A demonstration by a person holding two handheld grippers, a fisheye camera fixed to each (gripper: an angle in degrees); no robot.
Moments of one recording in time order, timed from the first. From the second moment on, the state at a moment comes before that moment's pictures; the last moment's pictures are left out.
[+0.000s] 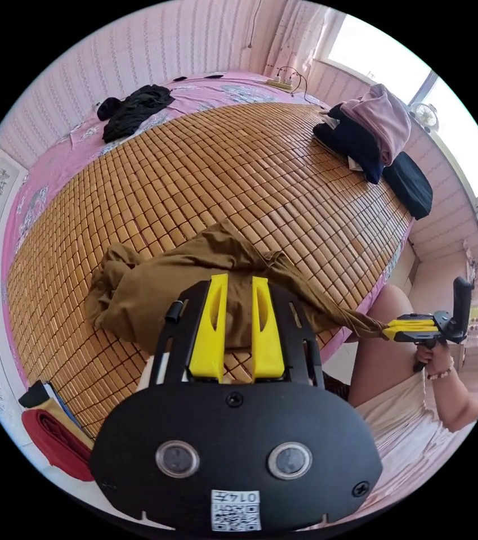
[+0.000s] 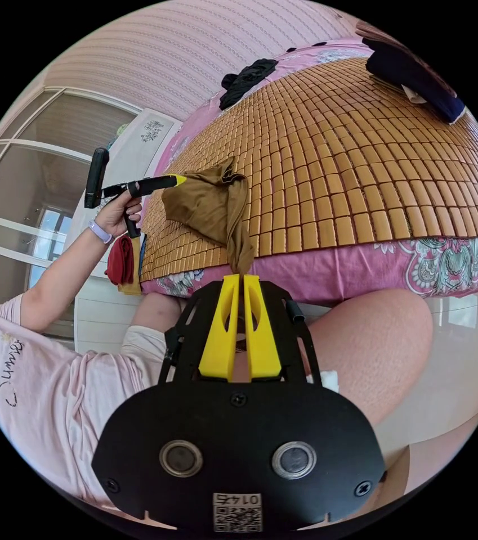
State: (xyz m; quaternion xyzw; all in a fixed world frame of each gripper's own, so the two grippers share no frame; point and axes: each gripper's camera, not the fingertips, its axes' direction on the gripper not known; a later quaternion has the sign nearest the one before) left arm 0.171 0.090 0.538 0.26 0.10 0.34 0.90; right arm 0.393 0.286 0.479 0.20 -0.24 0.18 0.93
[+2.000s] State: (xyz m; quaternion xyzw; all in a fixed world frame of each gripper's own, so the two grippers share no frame) left arm -0.308 0.806 0.136 0.87 0.24 0.16 0.40; right arm -0.002 0.596 -0.215 0.69 0.00 -0.24 0.68
